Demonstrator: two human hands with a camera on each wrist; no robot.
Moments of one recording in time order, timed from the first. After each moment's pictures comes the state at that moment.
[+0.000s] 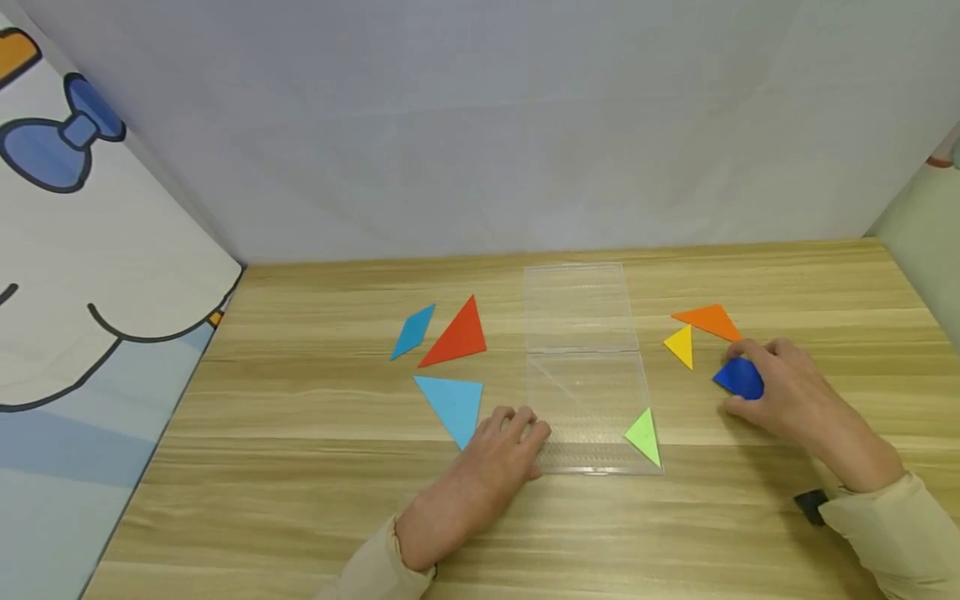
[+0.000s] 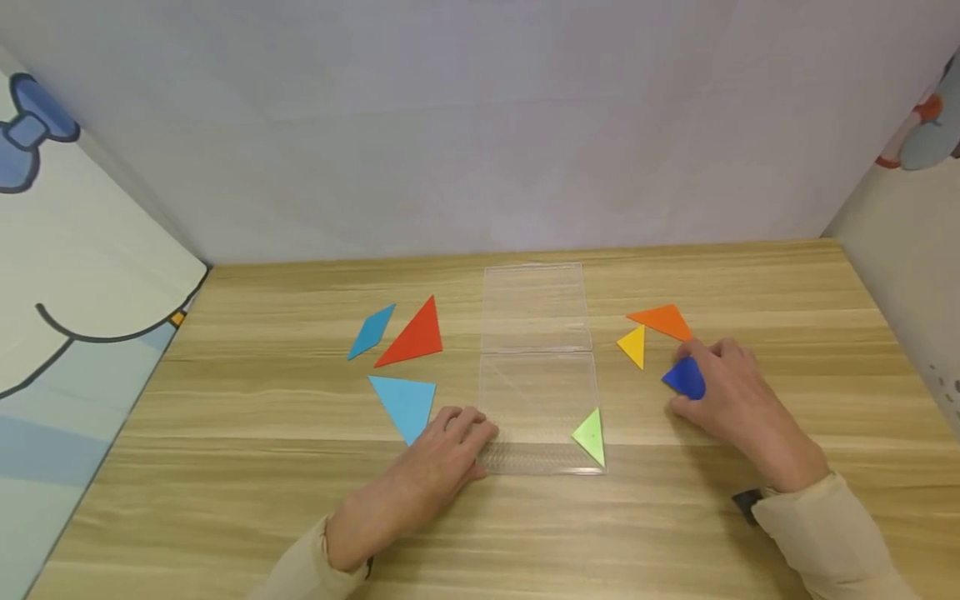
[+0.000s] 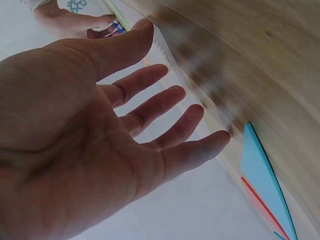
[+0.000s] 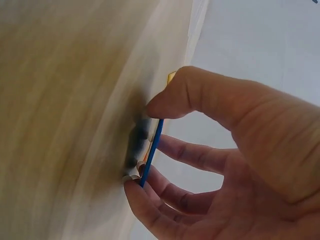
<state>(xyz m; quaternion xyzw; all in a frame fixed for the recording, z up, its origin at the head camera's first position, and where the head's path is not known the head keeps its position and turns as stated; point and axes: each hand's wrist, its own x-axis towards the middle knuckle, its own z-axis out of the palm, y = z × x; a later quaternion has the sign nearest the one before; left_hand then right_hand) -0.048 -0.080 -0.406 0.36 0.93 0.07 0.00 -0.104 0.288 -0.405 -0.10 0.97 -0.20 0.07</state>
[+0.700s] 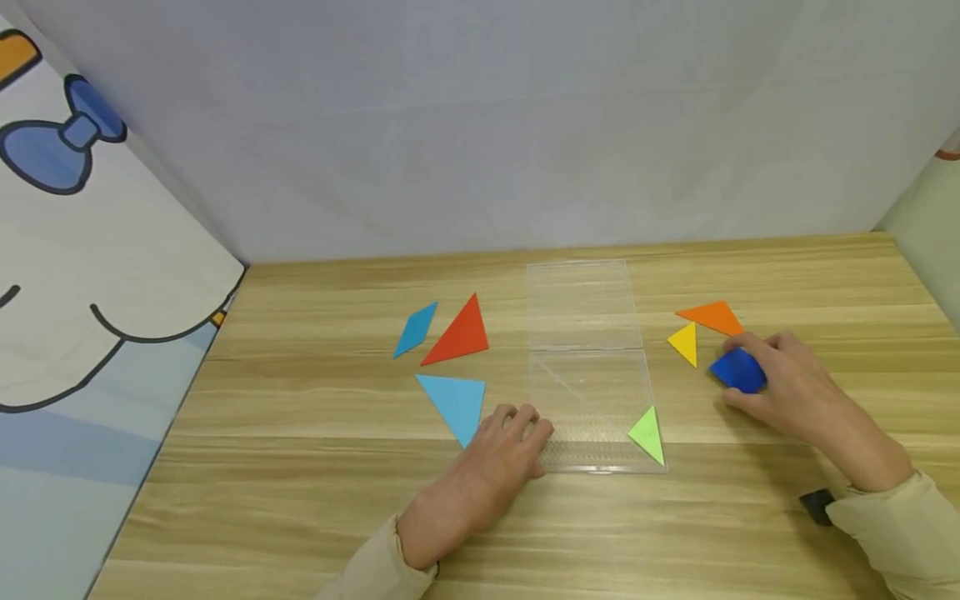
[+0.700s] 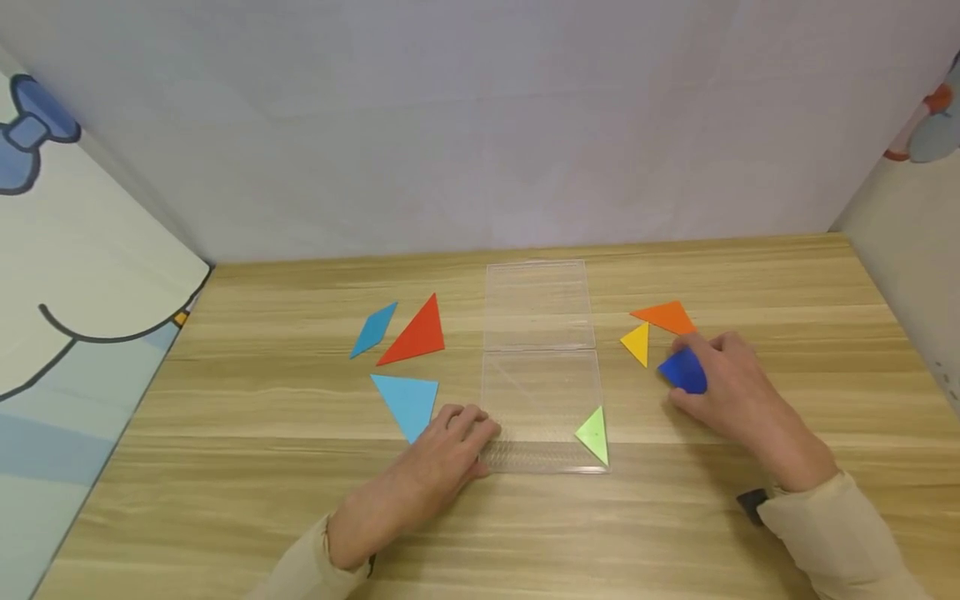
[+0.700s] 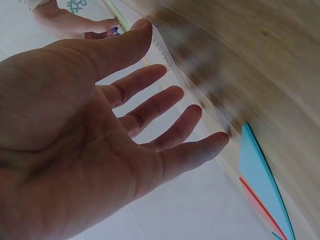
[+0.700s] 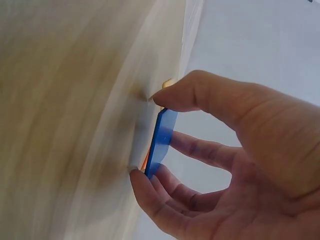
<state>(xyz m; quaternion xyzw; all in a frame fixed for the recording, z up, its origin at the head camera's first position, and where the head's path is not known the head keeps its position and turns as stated) -0.050 -0.081 -0.405 0.36 0.93 0.06 0.02 -0.107 0.284 -0.405 -0.12 0.97 -0.21 0.04</state>
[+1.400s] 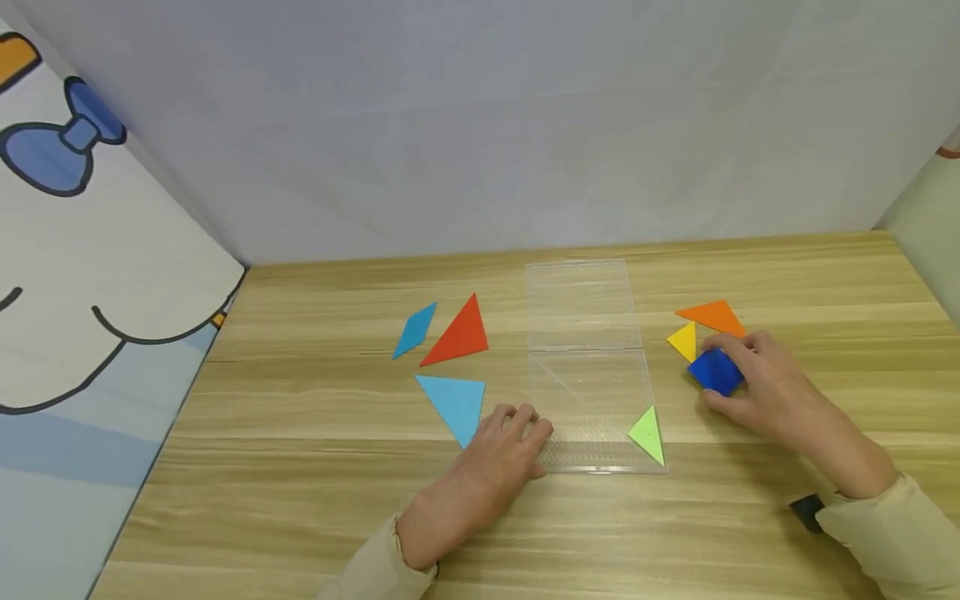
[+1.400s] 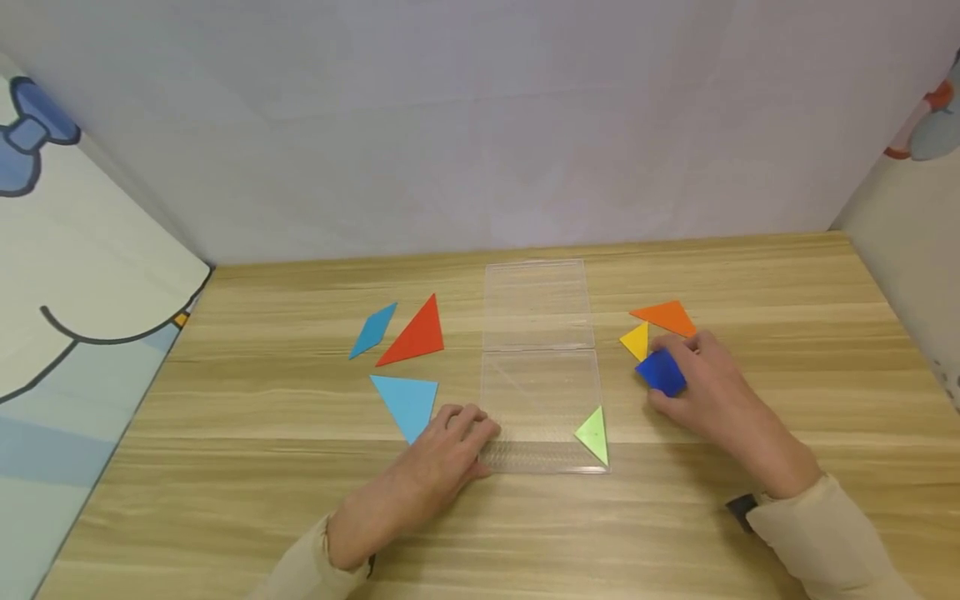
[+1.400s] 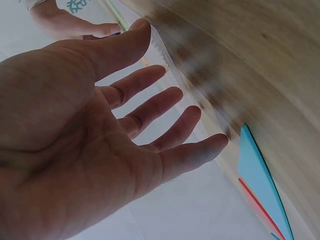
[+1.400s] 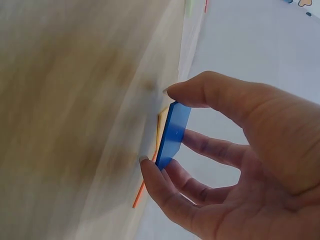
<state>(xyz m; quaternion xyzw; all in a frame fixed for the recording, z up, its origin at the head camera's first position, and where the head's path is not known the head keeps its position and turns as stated) -0.049 -0.081 -0.404 0.36 0.93 0.06 0.02 -0.102 0.267 -0.411 -0.18 0.96 -0.23 -0.03</state>
